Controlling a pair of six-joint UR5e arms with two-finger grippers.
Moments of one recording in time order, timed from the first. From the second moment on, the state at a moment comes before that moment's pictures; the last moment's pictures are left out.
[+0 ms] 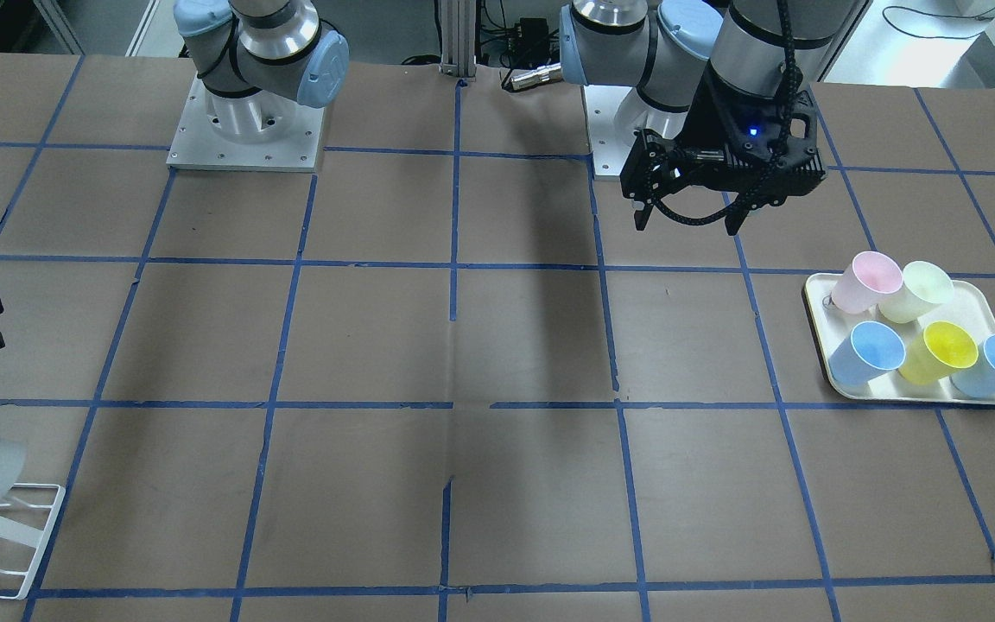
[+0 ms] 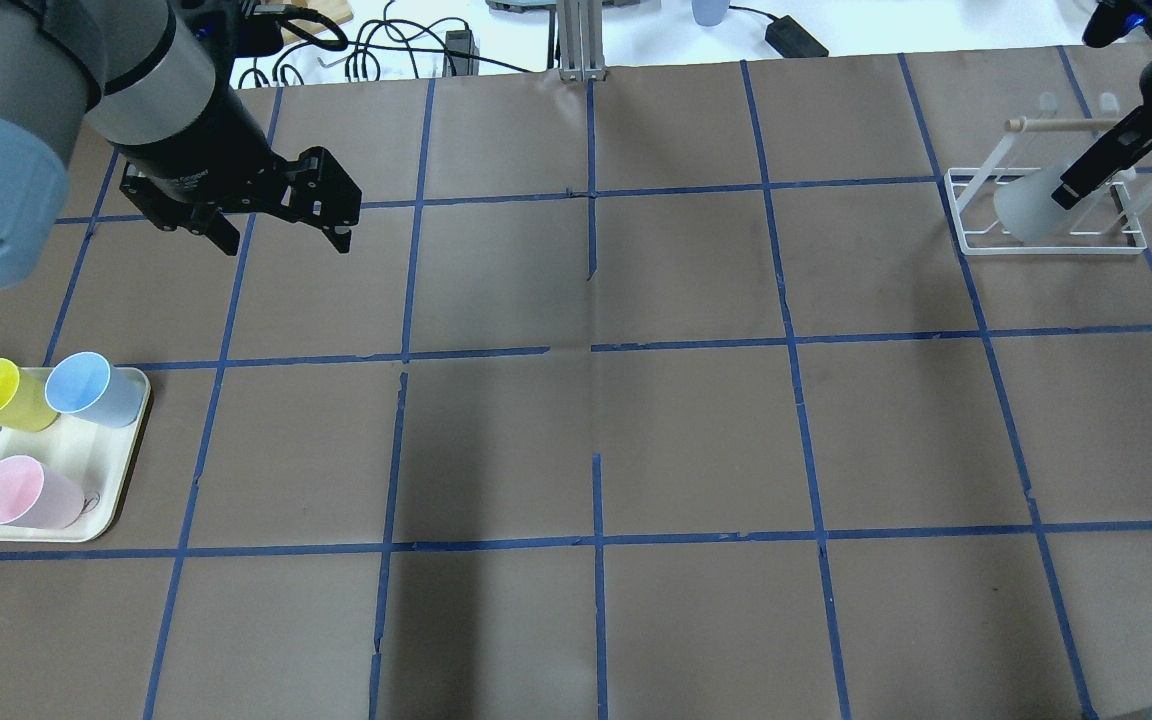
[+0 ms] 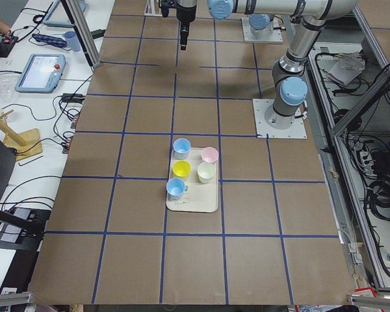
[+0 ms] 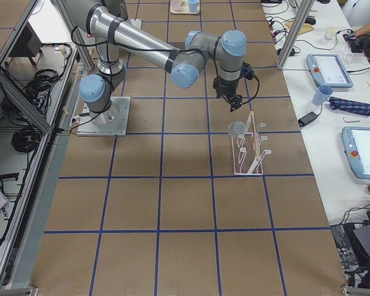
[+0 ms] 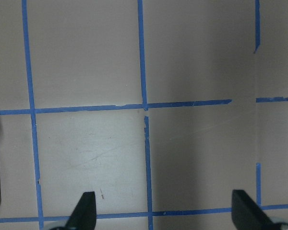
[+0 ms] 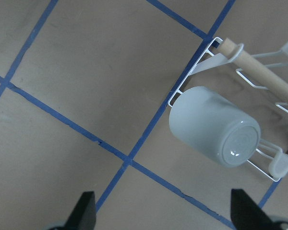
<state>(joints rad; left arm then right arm) -1.58 -1.53 -1.62 -1.48 1.56 0.02 1.13 -1.33 1.56 -1.88 -1.52 -1.04</state>
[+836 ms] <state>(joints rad) -1.58 -1.53 -1.62 -1.48 1.56 0.02 1.08 -1.21 1.56 -2.05 -1.50 -1.18</state>
